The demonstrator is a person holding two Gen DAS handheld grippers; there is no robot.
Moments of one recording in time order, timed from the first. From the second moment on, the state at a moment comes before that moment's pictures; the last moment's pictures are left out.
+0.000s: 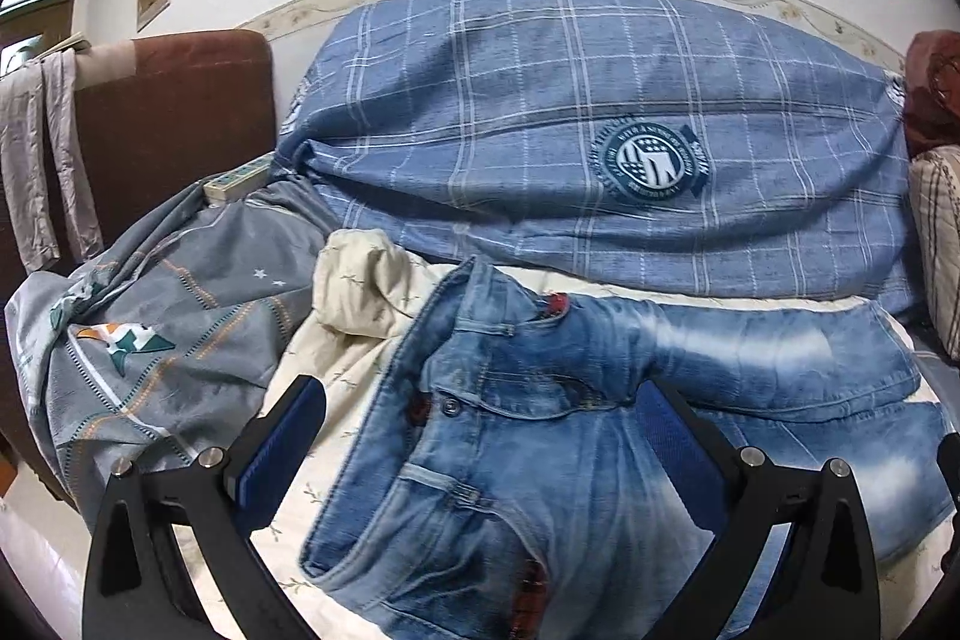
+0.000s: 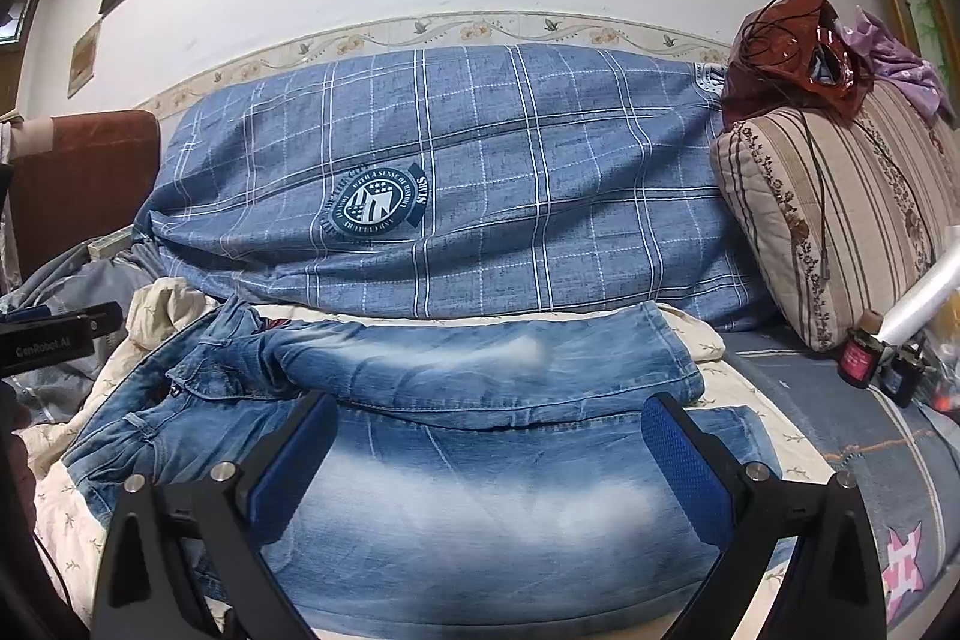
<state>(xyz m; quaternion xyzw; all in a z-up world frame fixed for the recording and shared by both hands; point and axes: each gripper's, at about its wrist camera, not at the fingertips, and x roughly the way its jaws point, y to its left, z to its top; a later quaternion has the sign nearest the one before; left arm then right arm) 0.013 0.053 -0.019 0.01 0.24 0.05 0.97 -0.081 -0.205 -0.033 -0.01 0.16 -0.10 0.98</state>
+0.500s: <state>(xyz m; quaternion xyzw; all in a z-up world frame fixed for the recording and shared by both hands) 0.017 0.056 -0.016 0.01 0.25 0.05 0.97 -0.076 -0.187 -0.037 -0.03 0.16 -0.09 0.98</state>
